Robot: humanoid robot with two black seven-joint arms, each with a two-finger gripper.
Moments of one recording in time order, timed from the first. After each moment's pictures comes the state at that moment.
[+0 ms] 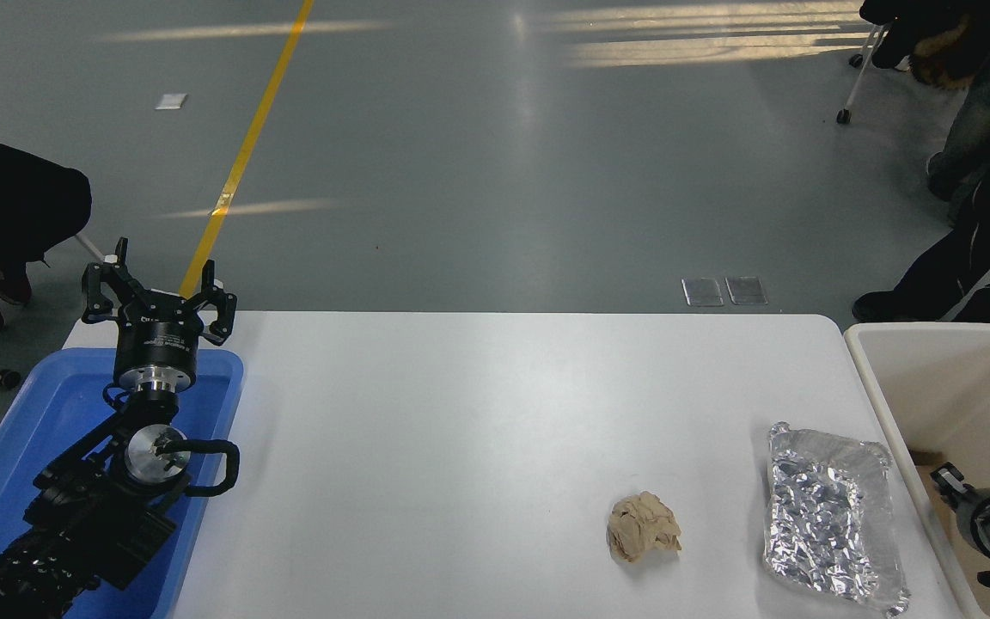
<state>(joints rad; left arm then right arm) -0.61 0.18 -0.96 -0.40 -0.12 -0.52 -0.59 0.51 -0.31 -0.73 -0.08 0.21 0.17 -0.03</state>
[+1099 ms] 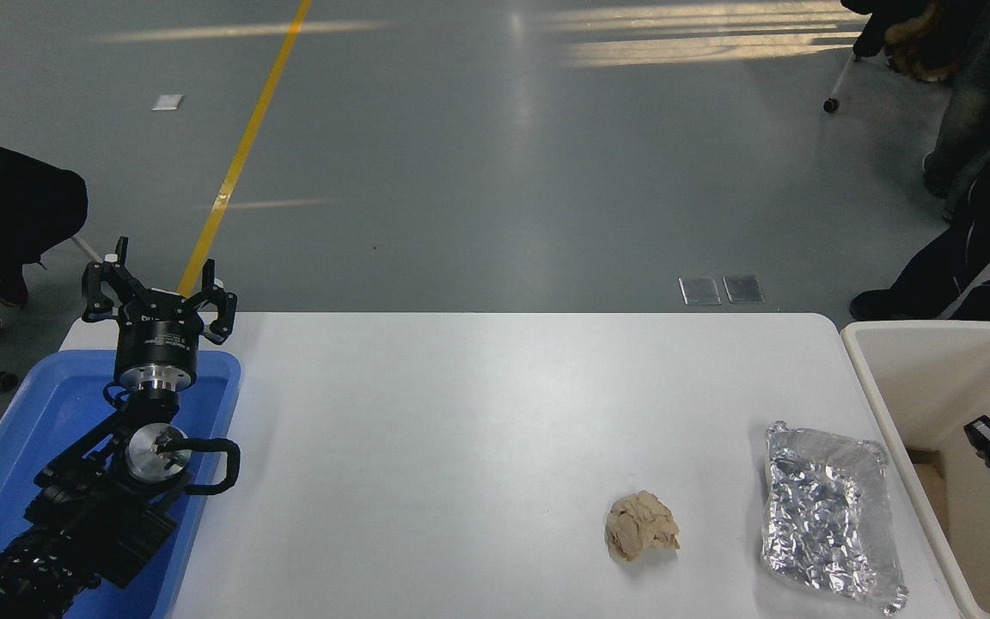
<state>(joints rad) -0.62 0.18 -0.96 -0.41 -0.12 -0.52 -0.59 0.75 -0.49 -0.74 0.15 0.19 0.19 -0.02</state>
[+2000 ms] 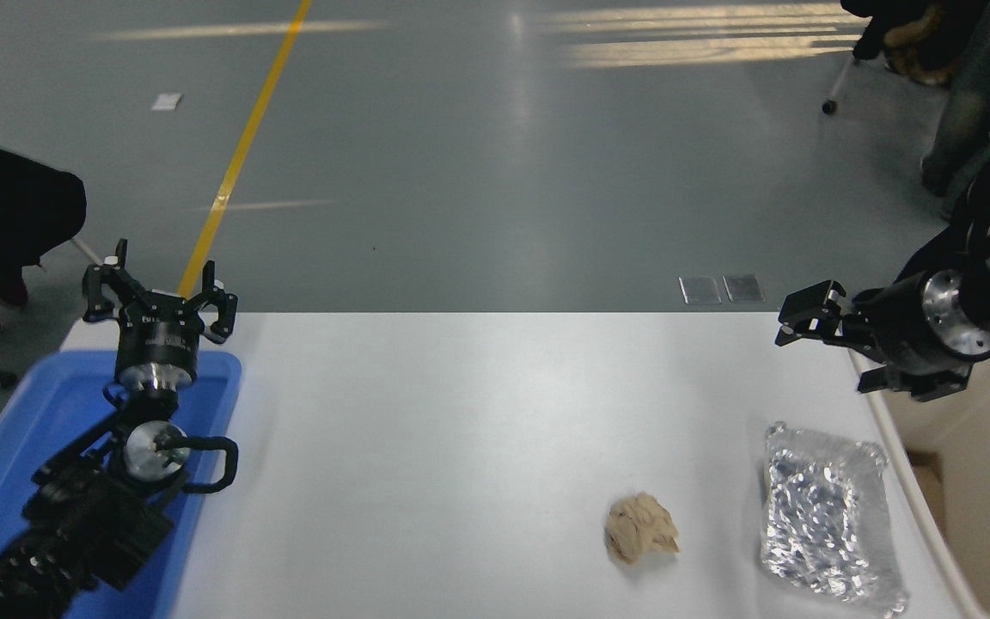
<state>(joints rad) -0.61 0.18 -0.96 -0.40 -0.12 -0.52 -0.59 2.26 -0.47 -1.40 1.66 0.11 0.37 -0.02</state>
